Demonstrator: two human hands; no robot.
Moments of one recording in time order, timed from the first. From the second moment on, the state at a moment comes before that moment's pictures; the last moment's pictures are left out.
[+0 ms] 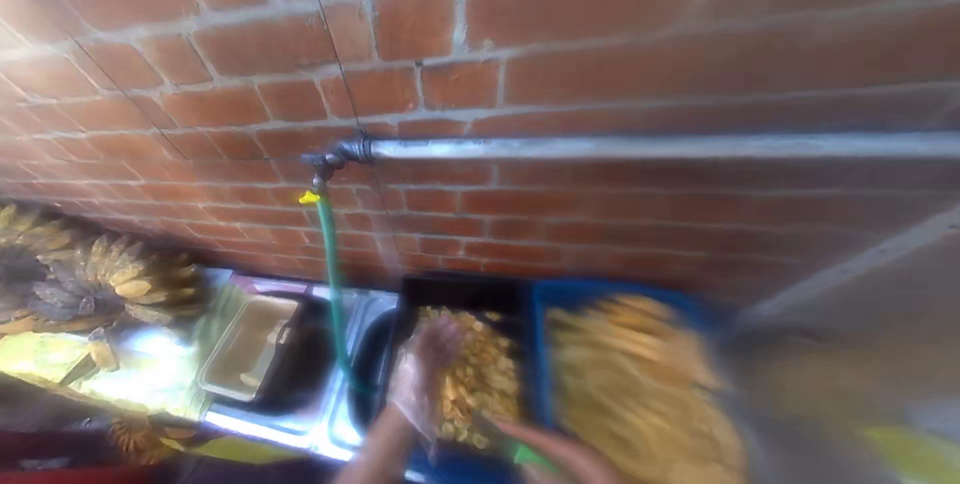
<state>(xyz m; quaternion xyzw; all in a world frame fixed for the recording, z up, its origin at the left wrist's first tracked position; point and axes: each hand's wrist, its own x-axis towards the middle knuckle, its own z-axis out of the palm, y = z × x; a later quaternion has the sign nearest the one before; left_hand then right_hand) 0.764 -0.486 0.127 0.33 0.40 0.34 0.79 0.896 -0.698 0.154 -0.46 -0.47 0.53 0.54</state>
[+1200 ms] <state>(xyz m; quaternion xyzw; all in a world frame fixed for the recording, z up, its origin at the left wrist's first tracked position) 0.572 -0.513 0.089 0.57 0.65 0.23 0.43 0.890 -0.735 0.107 -0.61 -0.59 0.37 0.39</state>
